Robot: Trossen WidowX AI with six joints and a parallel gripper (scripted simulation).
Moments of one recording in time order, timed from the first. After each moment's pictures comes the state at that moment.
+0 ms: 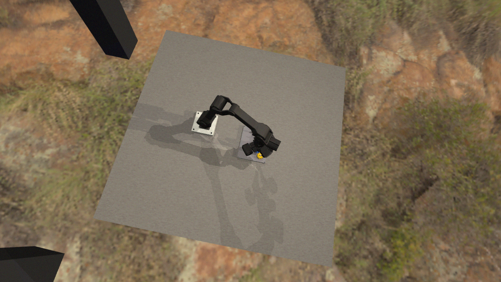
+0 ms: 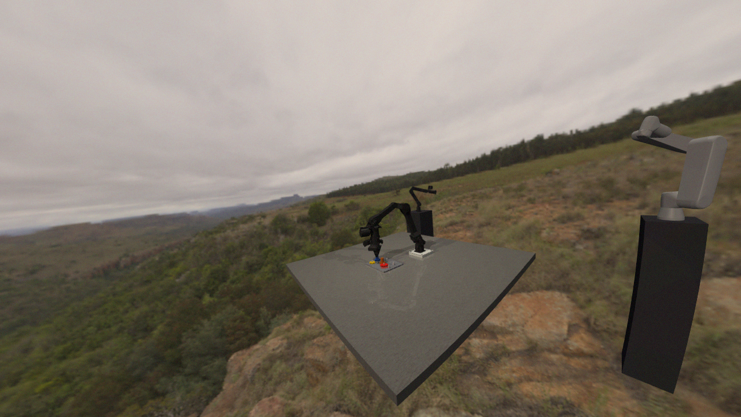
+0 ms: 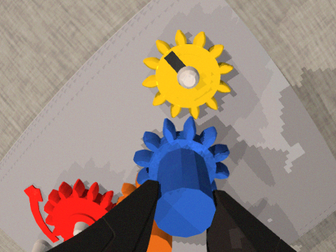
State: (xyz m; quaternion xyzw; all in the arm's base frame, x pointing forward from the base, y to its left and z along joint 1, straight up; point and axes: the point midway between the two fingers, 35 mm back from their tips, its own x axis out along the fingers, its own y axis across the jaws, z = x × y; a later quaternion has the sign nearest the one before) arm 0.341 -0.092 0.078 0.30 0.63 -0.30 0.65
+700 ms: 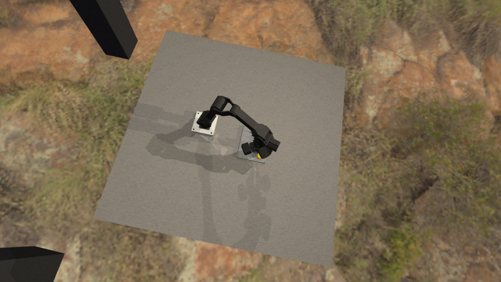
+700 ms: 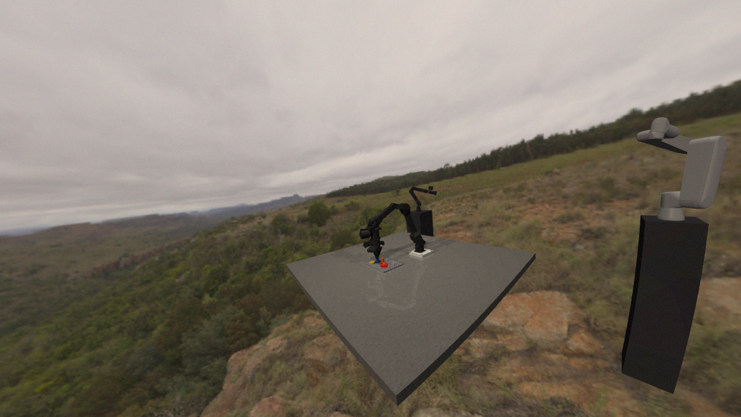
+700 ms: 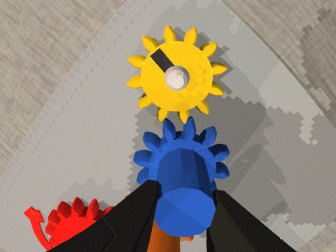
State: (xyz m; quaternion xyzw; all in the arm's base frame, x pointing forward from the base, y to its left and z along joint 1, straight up) arm 0.340 -0.092 0.067 0.34 0.61 -0.33 0.63
